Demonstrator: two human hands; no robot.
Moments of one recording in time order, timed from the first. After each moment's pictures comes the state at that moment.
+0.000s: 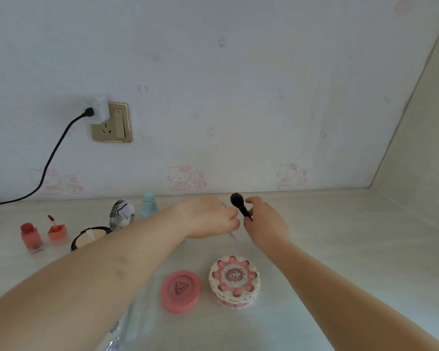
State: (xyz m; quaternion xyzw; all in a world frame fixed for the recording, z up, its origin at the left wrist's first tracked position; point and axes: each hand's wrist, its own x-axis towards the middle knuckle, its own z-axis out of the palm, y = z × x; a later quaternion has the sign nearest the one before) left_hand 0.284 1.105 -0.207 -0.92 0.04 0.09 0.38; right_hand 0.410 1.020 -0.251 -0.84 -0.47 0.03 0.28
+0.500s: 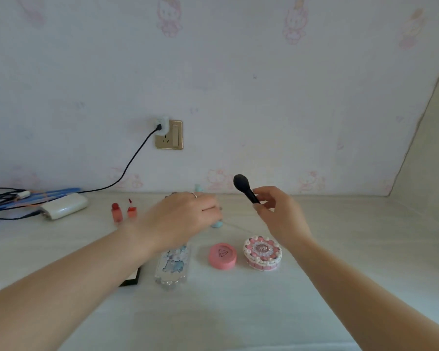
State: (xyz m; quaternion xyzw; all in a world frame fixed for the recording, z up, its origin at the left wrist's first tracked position) left_hand 0.108 1.016 -0.168 -0.94 -0.09 -0.23 0.25; right_hand 0.324 0.942 -0.194 -0.69 -0.53 0.07 0.49
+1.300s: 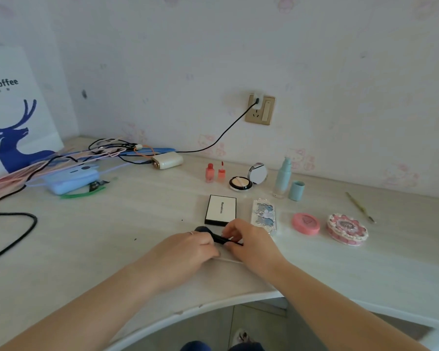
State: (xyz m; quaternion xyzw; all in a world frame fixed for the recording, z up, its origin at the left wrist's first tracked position) left_hand -0.083 0.942 -0.274 -0.94 -0.30 -0.14 0.03; right_hand 0.111 0.936 -0.280 -0.60 -0.72 0.20 0.29
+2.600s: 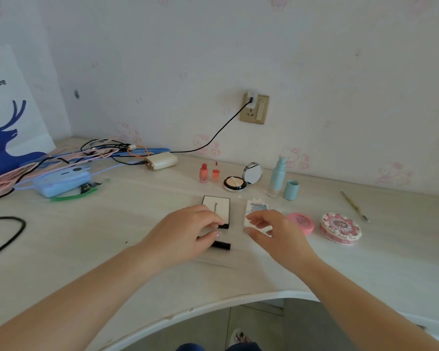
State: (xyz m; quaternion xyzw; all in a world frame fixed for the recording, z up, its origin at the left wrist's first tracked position) left_hand -0.063 0.958 -0.245 -0.89 -0.37 -0.26 -0.08; right_hand 0.161 0.926 -0.263 -0.62 -0.69 0.15 0.35
